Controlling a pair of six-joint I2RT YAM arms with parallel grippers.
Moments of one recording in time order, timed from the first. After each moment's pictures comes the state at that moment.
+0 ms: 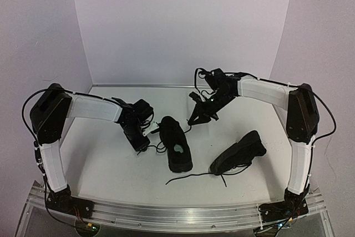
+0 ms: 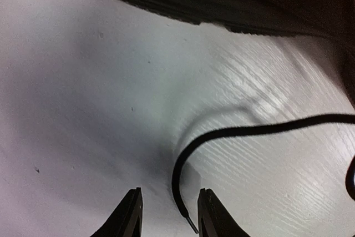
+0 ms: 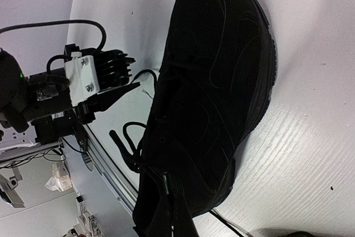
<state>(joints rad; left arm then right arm) -0.75 1.90 1.22 -0.64 0.00 0.20 0.60 2.04 1.72 -0.82 -0.66 0.38</state>
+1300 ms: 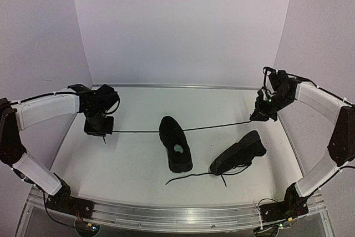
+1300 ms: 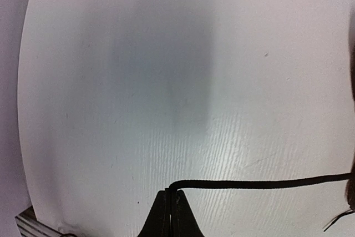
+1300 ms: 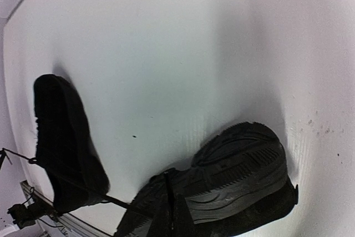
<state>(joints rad) -0.59 1.47 1.13 -0.99 -0.28 -0.60 0.15 1.53 1.26 -0.87 -0.36 0.39</state>
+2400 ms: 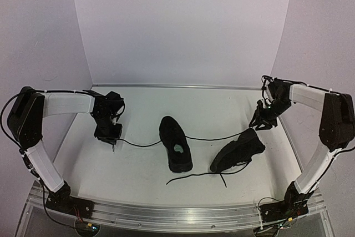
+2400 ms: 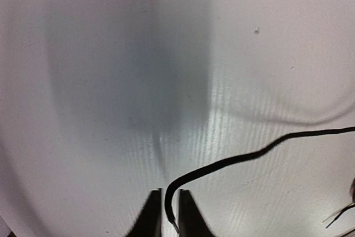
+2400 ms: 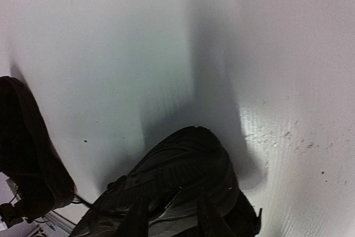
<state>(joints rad) -0.50 1.69 1.11 -0.85 -0.06 -0.47 0.05 1.71 1.26 -0.88 -0.37 0.26</state>
